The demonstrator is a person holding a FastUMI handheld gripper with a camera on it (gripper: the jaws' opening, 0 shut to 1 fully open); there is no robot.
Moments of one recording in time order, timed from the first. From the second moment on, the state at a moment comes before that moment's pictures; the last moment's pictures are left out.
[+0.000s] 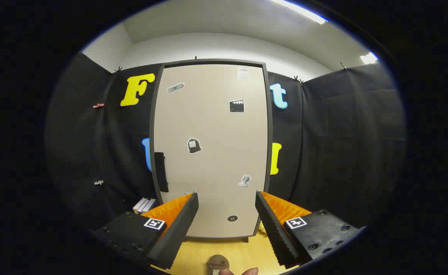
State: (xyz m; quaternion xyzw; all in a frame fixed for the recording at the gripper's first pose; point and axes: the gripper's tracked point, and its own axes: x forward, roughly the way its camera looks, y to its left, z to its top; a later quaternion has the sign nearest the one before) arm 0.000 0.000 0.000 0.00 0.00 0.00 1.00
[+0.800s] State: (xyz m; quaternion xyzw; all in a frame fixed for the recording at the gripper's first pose) arm 0.001 0.003 -0.002 0.00 0.00 -0.01 1.00
